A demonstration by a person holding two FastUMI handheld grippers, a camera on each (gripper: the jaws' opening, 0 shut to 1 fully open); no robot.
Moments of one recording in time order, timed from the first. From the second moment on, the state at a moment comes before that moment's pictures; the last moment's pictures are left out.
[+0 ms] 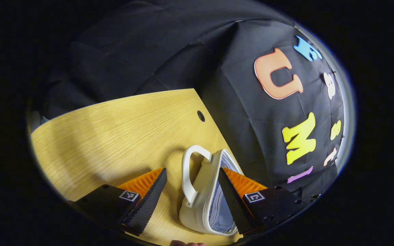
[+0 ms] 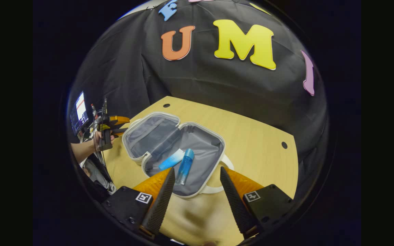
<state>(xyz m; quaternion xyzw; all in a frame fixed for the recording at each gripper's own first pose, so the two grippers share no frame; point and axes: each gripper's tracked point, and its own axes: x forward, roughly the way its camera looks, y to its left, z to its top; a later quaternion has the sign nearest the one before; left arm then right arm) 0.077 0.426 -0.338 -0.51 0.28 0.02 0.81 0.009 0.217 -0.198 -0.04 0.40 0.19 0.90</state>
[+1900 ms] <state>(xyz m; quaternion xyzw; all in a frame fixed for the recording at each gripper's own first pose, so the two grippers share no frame) 0.117 0.148 -0.094 -0.37 0.20 -0.20 0.88 -0.018 0.105 -0.134 0.04 0.29 0.08 0.95</state>
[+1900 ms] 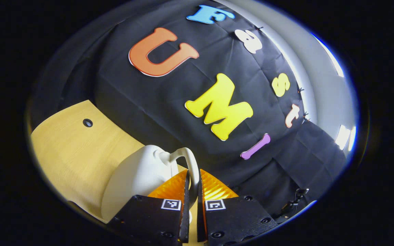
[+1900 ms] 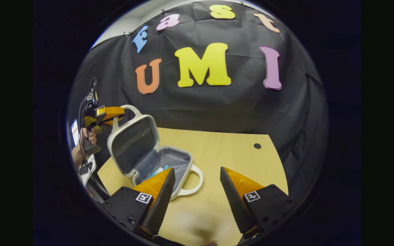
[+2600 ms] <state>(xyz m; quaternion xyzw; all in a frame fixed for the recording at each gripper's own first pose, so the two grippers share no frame) 0.086 -0.007 -0.179 -0.16 0.29 -0.25 0.91 -0.043 0.021 -0.133 0.05 0.29 0.01 0.96</state>
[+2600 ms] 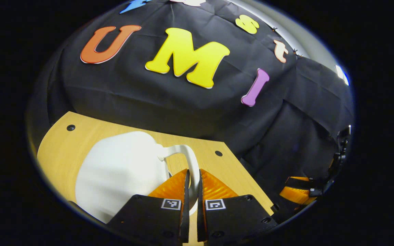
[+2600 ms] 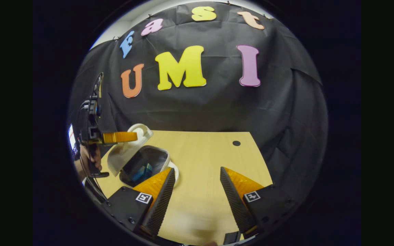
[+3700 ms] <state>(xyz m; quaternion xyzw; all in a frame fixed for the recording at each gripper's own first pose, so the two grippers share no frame) 0.038 -0.096 -0.296 0.00 0.40 -0.25 0.88 -0.053 -0.032 -0.146 0.05 0.32 -0.01 0.95</state>
